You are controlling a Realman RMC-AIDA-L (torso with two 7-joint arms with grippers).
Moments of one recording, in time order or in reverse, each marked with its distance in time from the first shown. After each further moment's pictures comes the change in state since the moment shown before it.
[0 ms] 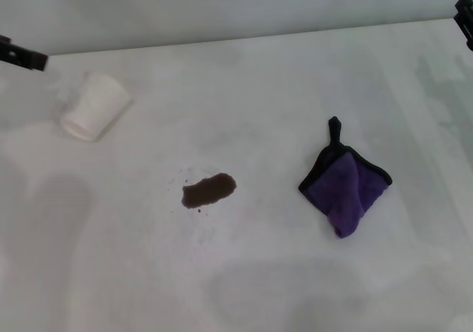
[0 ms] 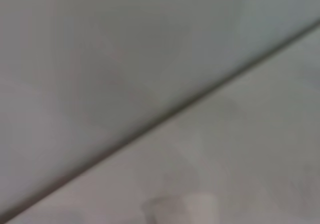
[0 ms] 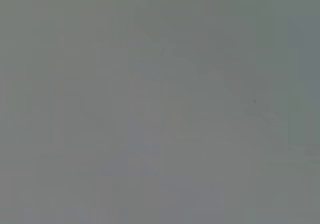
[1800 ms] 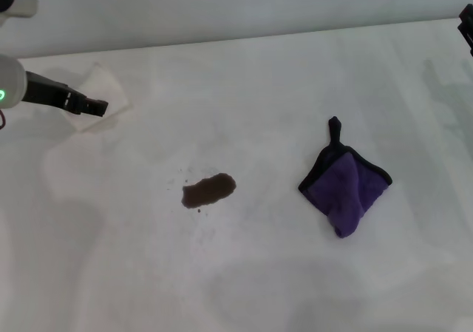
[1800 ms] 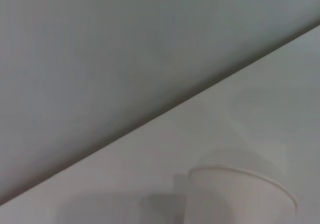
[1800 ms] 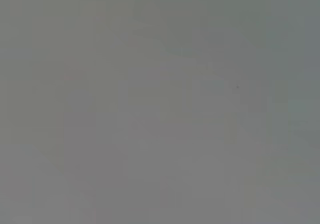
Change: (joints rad) left arm 0.099 -0.157 -0.003 0.392 0.008 -0.729 -0.043; right arm -0.011 -0.003 0.004 0.001 0.000 -0.034 0.000
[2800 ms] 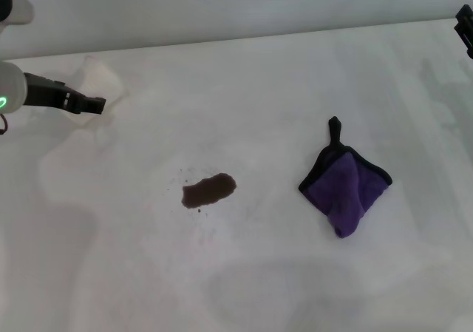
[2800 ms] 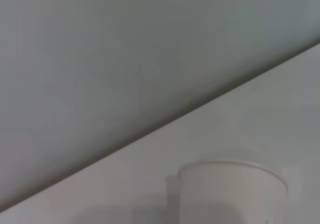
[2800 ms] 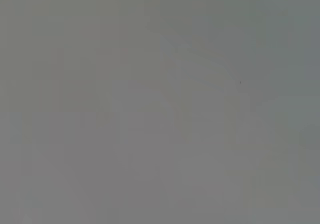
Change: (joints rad) left arm 0.040 -0.003 0.000 0.039 -0.087 -0.081 0.061; right arm 0.007 0.000 -0.004 0.000 0.000 -0.014 0.000
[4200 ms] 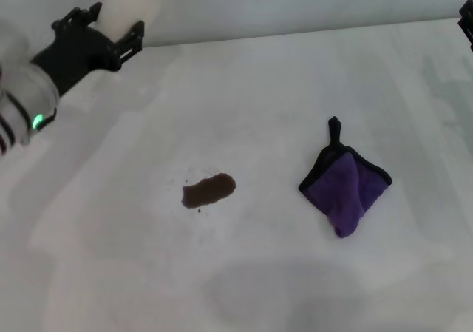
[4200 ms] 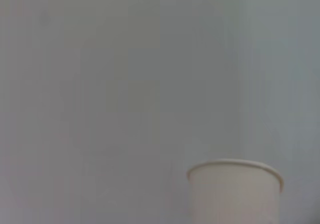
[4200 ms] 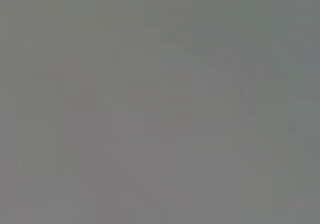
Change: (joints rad) left arm 0.262 -0.008 -0.002 0.324 -1.122 0.182 1.157; right arm 0.002 -0.004 -0.002 -0.013 0.000 0.000 -0.001
